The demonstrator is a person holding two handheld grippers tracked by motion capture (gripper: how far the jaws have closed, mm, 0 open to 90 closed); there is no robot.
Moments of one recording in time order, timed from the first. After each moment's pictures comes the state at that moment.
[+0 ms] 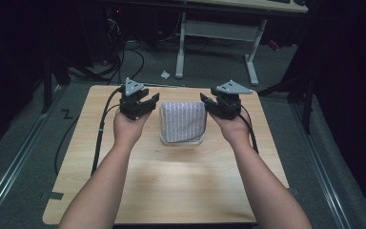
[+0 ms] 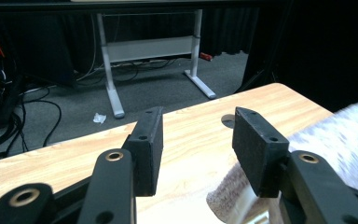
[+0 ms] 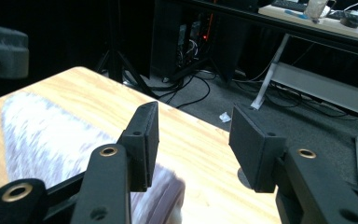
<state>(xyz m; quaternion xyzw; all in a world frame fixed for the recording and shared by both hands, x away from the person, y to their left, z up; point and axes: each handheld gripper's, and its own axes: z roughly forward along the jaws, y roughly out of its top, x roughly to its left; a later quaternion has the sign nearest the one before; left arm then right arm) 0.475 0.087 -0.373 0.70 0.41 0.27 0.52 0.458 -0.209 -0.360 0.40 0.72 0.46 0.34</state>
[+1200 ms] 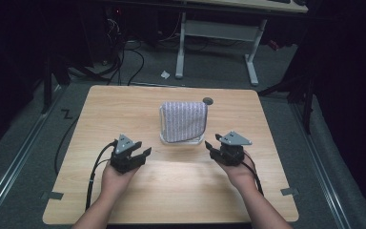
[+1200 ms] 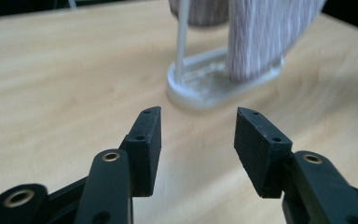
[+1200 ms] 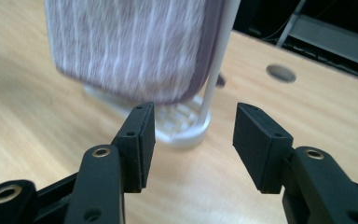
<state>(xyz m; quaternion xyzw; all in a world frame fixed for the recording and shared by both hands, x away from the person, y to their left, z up) 0.377 0.126 -0.502 0.77 0.40 0.19 0.46 0.380 -0.233 -0.478 0.40 0.76 0.41 0.30</state>
